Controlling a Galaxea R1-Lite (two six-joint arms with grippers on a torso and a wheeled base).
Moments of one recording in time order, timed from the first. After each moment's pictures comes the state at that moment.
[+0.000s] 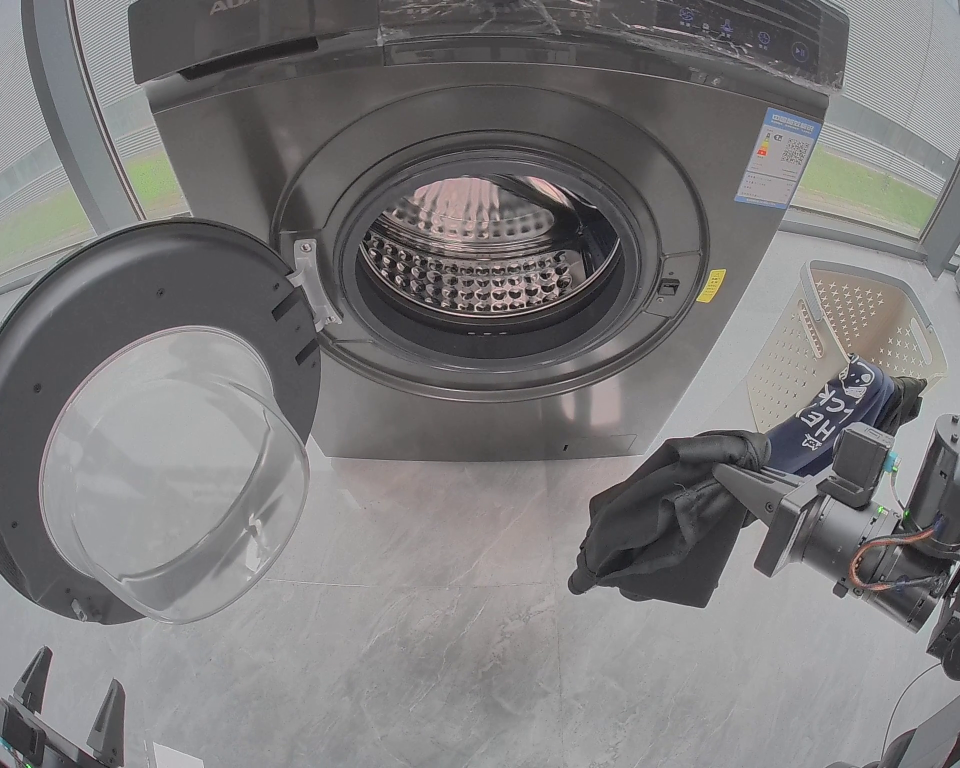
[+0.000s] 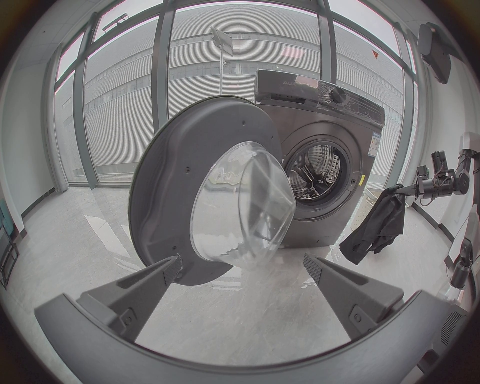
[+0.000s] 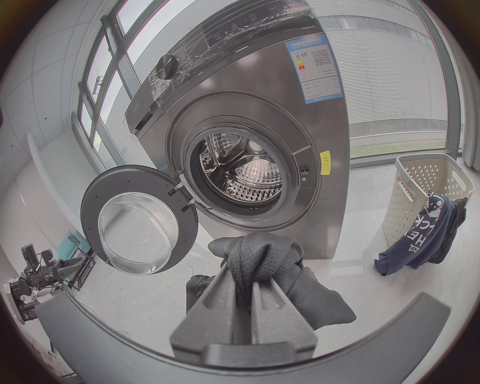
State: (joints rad) left arm 0.00 0.02 -0.02 0.01 0.03 -0.05; right arm 0.63 1.40 -0.36 -0.95 -0.12 0.19
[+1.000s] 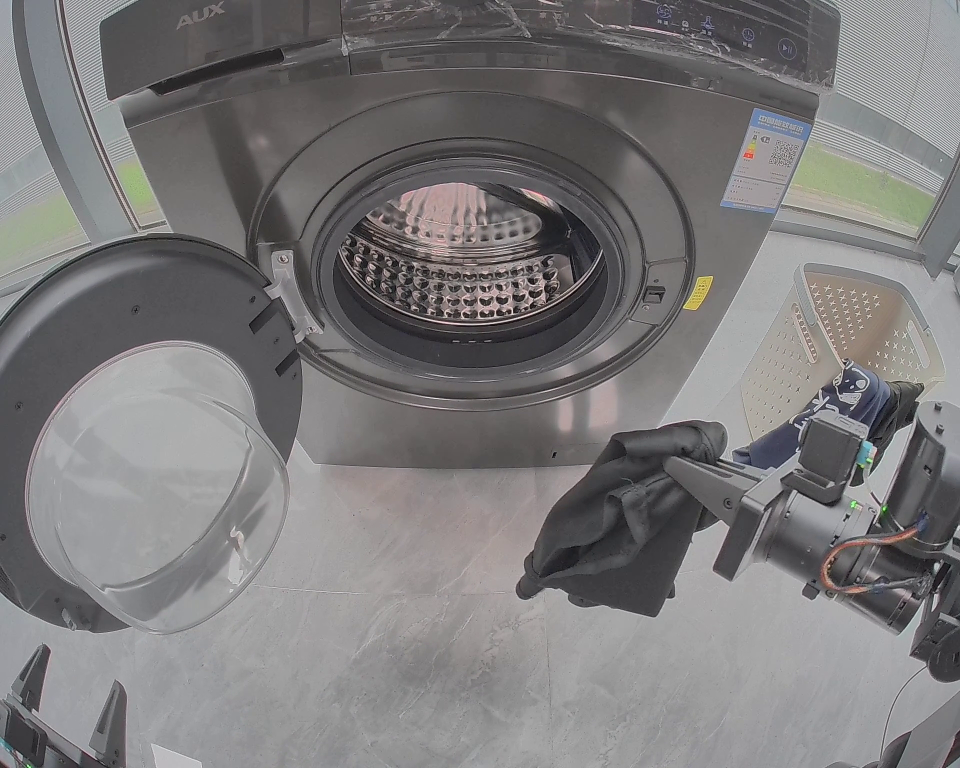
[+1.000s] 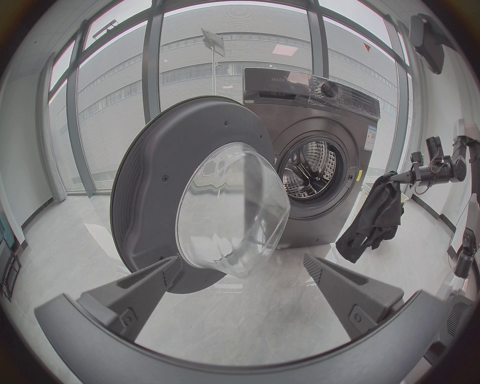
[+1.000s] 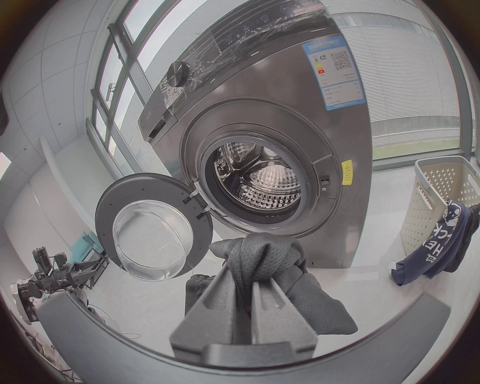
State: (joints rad) left arm 0.00 0.02 -0.02 0.00 0.02 -0.01; right arm 0.74 1.46 -0.44 -0.97 -0.12 0.20
